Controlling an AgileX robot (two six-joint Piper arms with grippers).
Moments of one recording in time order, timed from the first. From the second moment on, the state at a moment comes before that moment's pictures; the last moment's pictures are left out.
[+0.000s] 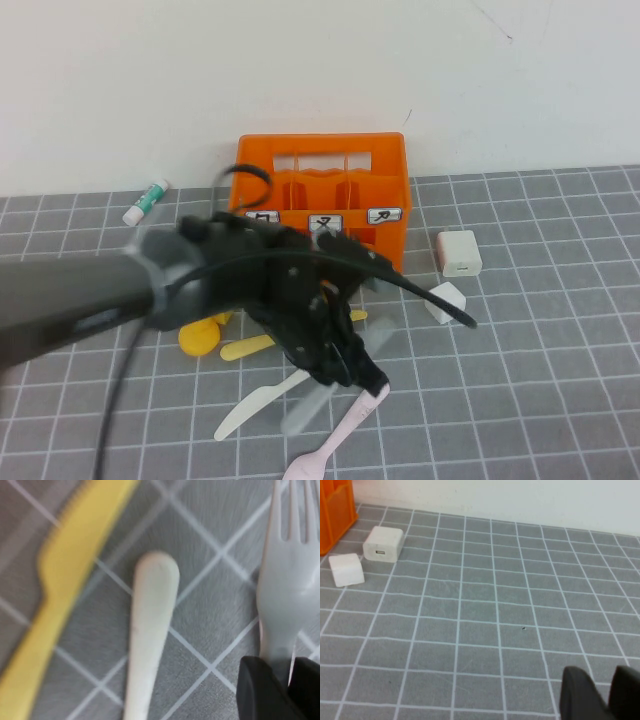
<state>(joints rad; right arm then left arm) 0.04 -0.01 0.02 -0.14 0.41 0.00 -0.65 1.90 -1.24 -0.22 0.64 0.20</state>
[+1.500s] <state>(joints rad) 0.04 -0.01 0.02 -0.14 0.41 0.00 -0.55 1.77 -1.05 -0.42 -0.63 0.13</state>
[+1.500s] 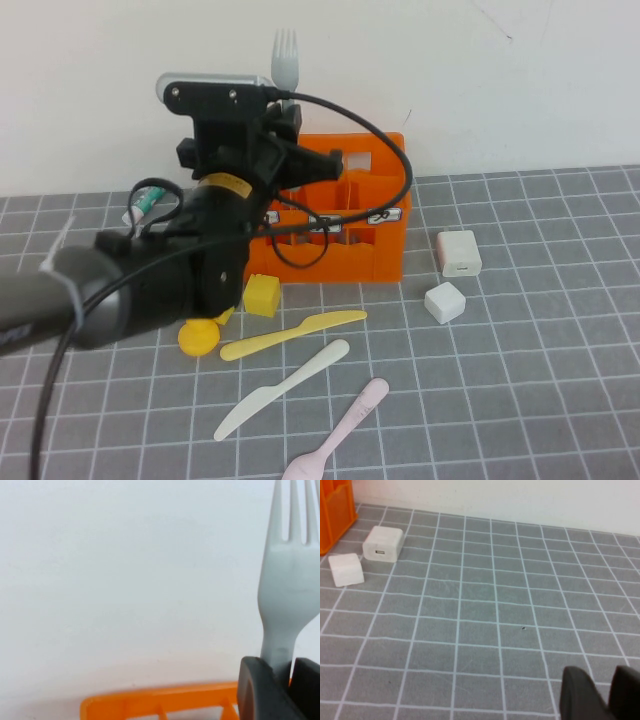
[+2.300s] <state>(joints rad) 0.04 -0.01 0.02 -0.14 0.41 0.00 -0.52 2.01 -1.25 -0.25 -0.49 -0.03</state>
